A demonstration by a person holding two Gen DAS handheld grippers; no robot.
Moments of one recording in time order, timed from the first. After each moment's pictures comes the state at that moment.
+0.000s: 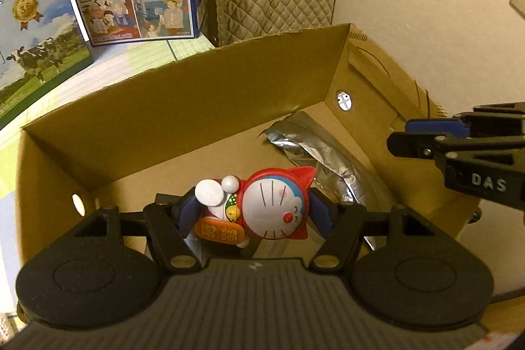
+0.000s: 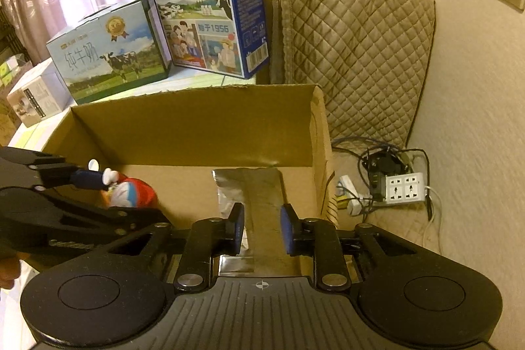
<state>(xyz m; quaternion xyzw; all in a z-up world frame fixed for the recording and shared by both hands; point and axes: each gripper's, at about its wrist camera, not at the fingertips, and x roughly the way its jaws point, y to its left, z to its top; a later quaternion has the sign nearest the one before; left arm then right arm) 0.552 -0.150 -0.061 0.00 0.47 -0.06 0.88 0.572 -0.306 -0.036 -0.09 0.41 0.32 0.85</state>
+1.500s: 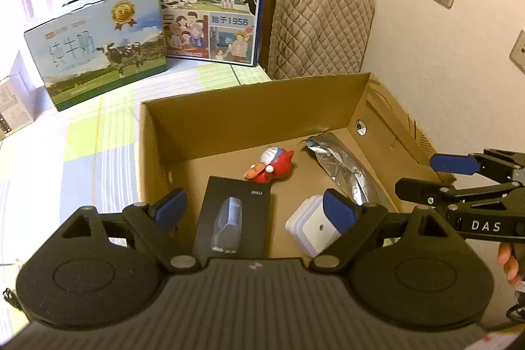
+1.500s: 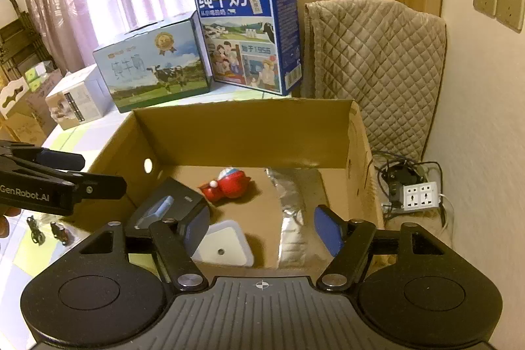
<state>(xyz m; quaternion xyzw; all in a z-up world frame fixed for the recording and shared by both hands) 0.450 -0.102 0.013 -0.05 0.42 0.02 0.91 0.493 -0.307 -0.001 -0.08 0.37 0.36 0.85</state>
